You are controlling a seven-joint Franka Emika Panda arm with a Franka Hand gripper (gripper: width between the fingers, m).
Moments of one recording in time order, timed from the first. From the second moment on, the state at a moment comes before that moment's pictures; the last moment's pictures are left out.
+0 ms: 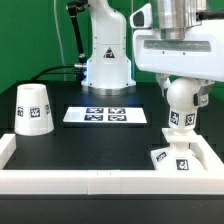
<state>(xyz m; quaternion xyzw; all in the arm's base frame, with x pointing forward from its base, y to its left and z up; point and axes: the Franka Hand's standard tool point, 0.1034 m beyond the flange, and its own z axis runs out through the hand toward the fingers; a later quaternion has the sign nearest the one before) 0.588 0.102 0.122 -0.86 0.50 0.02 0.07</state>
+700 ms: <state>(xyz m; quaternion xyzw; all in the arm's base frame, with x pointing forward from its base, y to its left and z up) 0.589 0.110 0.121 -0.80 0.59 0.03 0.08</state>
